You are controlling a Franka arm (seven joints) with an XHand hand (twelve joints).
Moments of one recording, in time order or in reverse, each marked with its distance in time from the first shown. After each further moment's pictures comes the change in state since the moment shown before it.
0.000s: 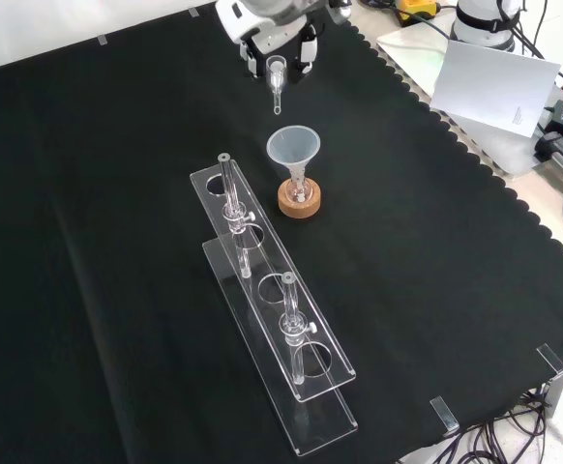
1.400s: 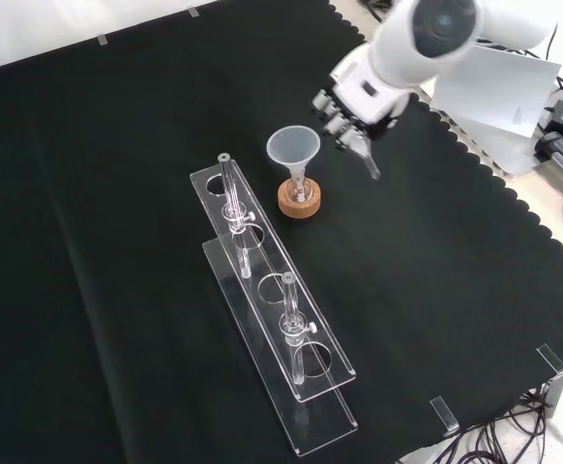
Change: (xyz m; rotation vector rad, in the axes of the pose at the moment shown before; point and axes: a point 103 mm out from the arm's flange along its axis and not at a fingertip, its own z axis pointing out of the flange) arm 0.158 -0.071 -0.055 -0.257 -0.244 -0.326
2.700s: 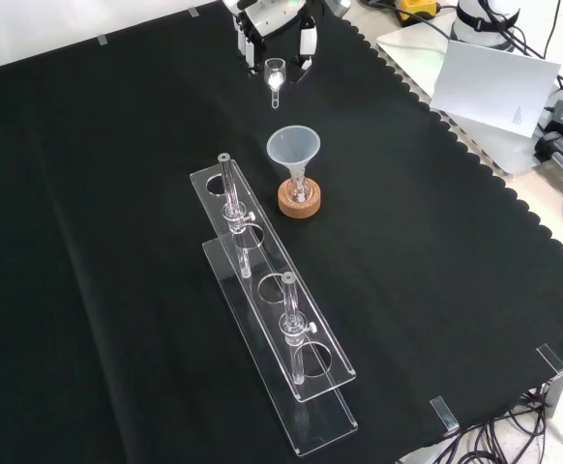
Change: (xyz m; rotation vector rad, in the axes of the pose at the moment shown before) arm -0.146 0.001 0.089 0.088 0.462 0.291
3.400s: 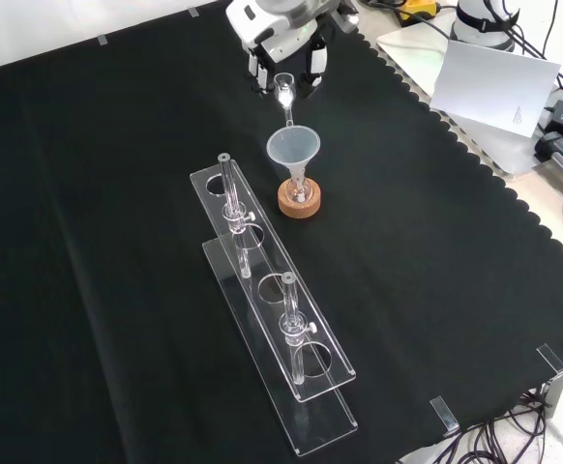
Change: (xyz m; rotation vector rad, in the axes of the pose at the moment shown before) arm 0.029 0.001 0.008 0.018 -0.174 -0.056
